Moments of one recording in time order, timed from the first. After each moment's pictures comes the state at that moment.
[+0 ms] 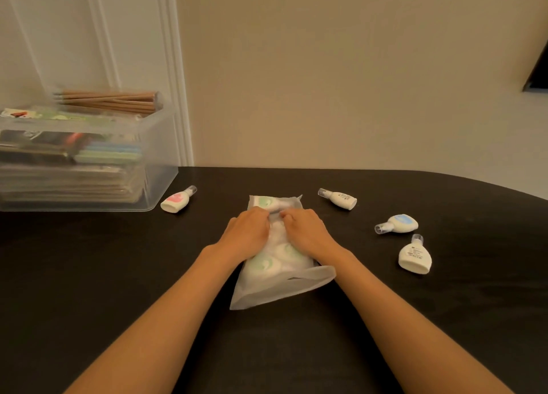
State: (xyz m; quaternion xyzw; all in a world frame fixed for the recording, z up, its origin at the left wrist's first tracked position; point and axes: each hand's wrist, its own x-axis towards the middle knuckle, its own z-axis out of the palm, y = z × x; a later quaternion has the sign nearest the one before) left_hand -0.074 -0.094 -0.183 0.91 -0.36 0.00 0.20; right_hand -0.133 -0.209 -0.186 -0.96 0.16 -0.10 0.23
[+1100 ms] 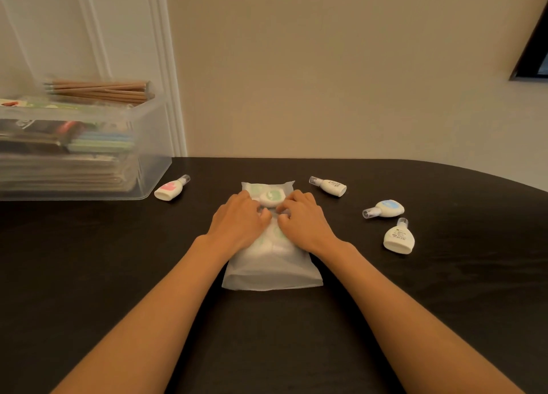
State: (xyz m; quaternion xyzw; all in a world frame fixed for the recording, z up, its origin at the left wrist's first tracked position) left_hand -0.094 -0.088 -0.177 0.92 -0.33 0.05 0.20; right_hand -0.161 -0.207 -0.182 -0.97 0.13 -0.14 0.15
